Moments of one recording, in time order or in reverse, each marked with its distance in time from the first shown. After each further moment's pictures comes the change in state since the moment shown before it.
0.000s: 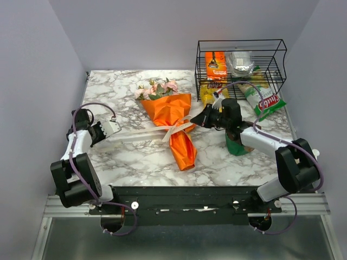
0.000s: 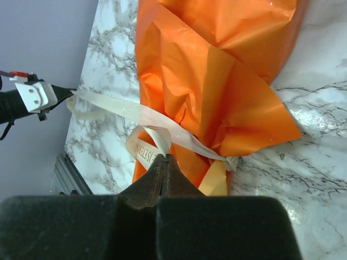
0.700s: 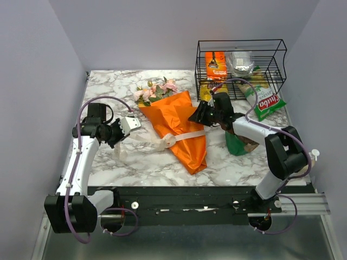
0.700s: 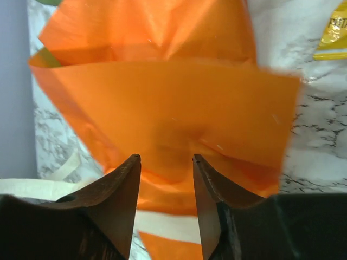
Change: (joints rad) left arm -0.332 -0.288 0.199 -0.501 0.287 -0.316; right arm 0.000 0.179 0.188 -0.209 0.122 0.049
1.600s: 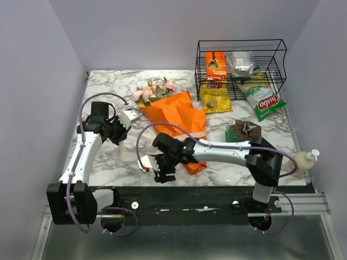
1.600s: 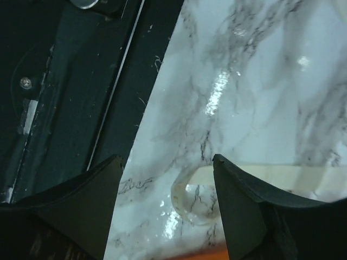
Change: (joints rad) left arm -0.005 0.072 -0.069 0.156 -0.011 -0.302; right arm 0.683 0.072 0.225 -0.492 -0.205 -1.364
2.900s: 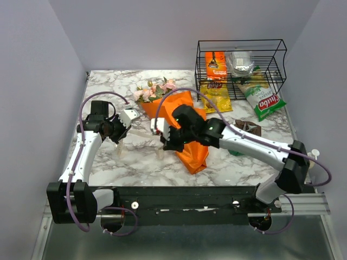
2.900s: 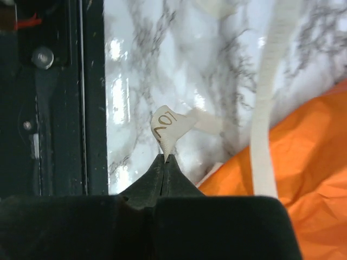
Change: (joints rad) left arm 0.000 0.016 0.021 0.013 -0.003 0.033; right arm -0.083 -0.139 0.161 -0.160 0.145 0.250
